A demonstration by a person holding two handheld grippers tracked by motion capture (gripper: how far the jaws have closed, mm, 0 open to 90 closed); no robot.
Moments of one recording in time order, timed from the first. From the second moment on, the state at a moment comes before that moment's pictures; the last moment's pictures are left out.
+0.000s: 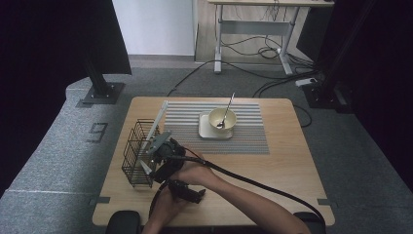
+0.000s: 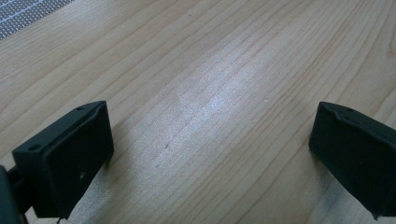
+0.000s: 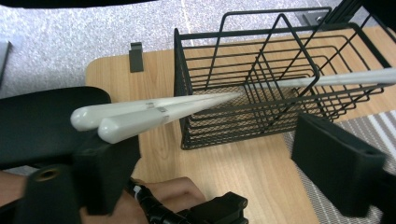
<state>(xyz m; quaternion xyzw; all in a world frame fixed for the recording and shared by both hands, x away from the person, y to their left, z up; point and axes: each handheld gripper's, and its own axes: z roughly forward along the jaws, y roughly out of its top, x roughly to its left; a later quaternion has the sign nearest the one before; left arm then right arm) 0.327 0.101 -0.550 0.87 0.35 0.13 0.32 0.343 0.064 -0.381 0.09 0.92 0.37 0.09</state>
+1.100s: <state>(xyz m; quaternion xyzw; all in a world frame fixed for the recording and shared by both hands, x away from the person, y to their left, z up) 0.327 0.101 -0.550 0.87 0.35 0.13 0.33 0.330 0.074 -0.379 0.03 0.91 0.39 0.15</state>
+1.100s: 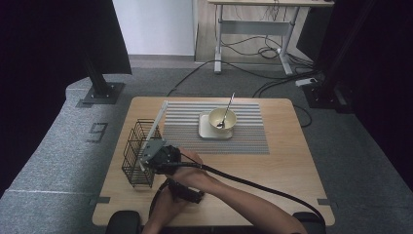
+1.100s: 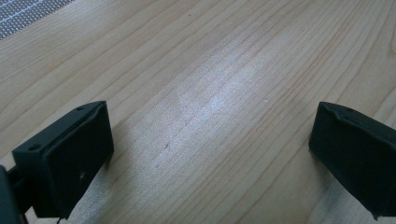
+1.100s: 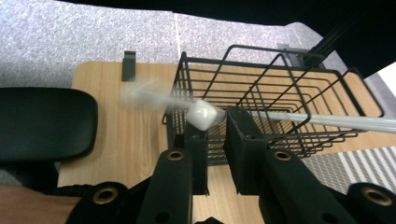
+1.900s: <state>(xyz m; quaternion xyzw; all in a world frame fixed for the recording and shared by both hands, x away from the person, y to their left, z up) 0.327 0.101 -0.550 0.87 0.35 0.13 0.33 0.337 0.074 -0.380 0.06 0.89 0.44 0.12</state>
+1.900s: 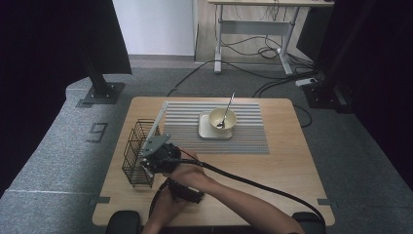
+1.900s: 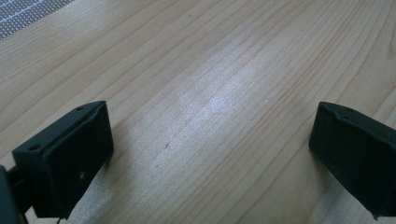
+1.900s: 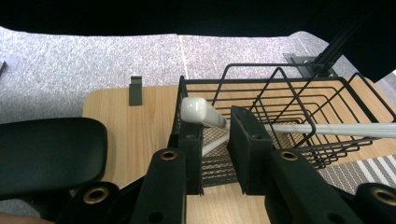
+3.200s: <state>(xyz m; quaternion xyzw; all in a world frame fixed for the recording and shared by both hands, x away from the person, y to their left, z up) 0.327 0.101 -0.550 0.87 0.35 0.13 0.32 0.355 0.050 -0.359 0.11 0.85 0.50 0.12</state>
